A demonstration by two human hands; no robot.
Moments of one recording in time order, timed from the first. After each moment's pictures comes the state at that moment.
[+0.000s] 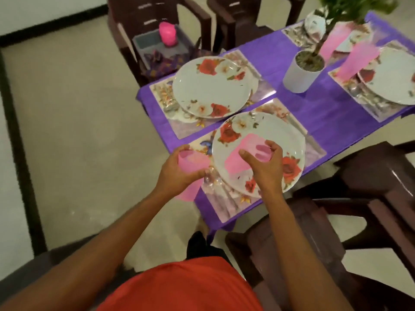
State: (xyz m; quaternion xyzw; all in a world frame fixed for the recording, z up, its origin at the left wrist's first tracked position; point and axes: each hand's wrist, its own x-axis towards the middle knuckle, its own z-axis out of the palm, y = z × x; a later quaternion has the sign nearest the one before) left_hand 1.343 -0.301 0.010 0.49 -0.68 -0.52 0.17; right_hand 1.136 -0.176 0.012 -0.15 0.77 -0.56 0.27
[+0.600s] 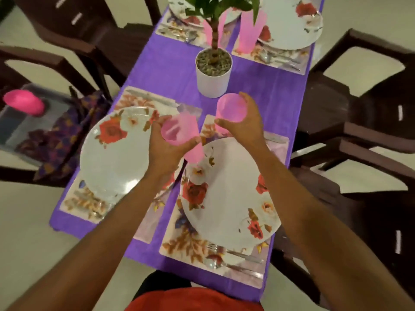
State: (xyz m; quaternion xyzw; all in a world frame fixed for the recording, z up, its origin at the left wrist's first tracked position) left_hand 1.065 -0.479 0.003 0.27 -0.69 -0.66 0.11; right_hand 0.936 -0.296 -0.013 -0.02 0.84 -0.54 0.07
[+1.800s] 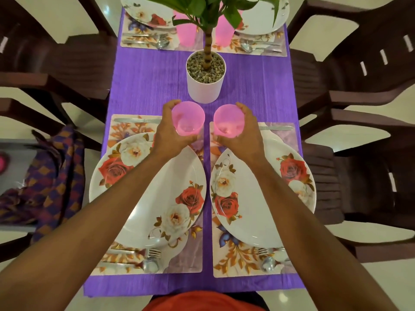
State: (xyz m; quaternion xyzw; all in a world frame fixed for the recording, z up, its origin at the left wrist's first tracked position) left_hand 0.956 -0.571 -0.025 0.03 -0.85 -0.52 -0.04; right_hand 0.962 -0.356 -0.035 0.08 0.89 -0.45 0.00
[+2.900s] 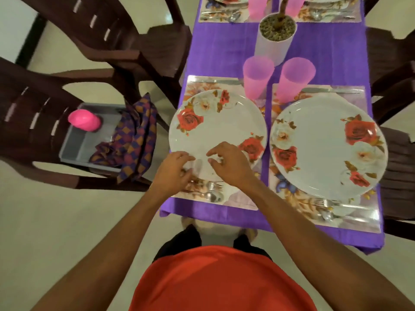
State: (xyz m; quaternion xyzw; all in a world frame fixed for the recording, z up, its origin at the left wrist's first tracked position) left_hand 1.211 -0.745 -0.054 -0.04 -0.96 -0.25 -0.09; right_hand 1.165 -0.526 -0.057 -0.17 0.89 -0.42 0.10
